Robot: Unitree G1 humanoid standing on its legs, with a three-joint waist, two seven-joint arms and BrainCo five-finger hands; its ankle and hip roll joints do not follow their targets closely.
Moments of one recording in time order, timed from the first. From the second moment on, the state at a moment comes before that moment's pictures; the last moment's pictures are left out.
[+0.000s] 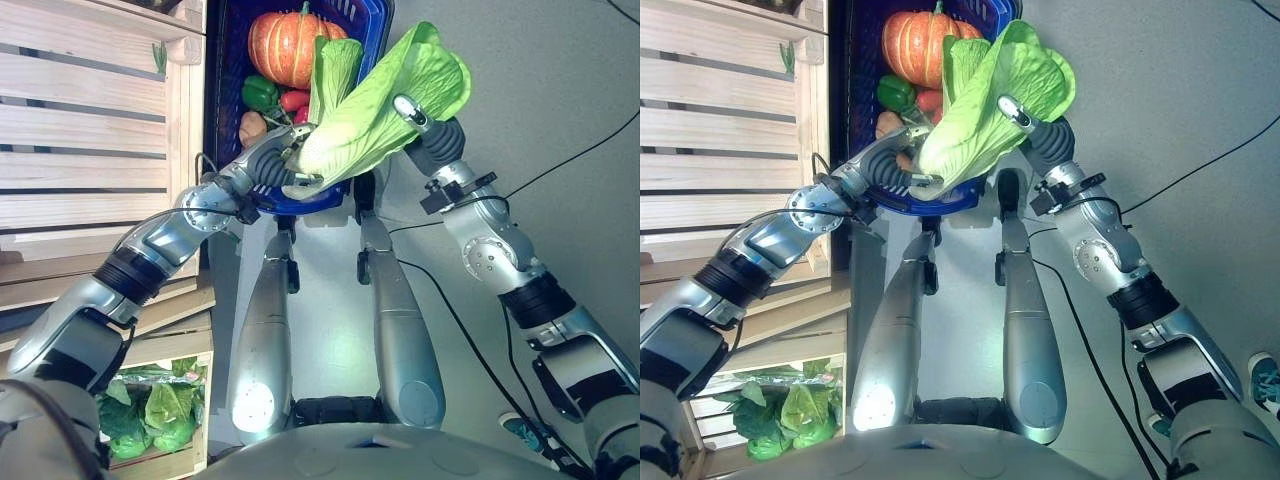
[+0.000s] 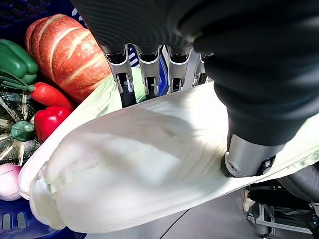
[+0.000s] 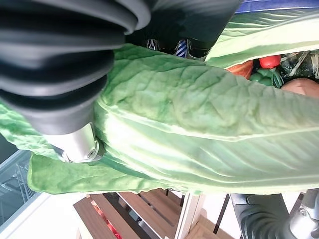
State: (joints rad) left arm -0.74 0.76 -0.68 0.25 -0.09 -0.24 -0.01; right arm -0.59 -0.60 0.45 0.07 1.04 -0.21 0.12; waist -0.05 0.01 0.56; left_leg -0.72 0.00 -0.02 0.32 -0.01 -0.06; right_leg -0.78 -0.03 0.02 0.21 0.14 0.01
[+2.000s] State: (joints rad) left arm -0.60 0.53 -0.25 0.66 -0.29 -0.32 0.49; right arm -0.78 -0.54 0.44 0.26 0.66 -0.06 -0.07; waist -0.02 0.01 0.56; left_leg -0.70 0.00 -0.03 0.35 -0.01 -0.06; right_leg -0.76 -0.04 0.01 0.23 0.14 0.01
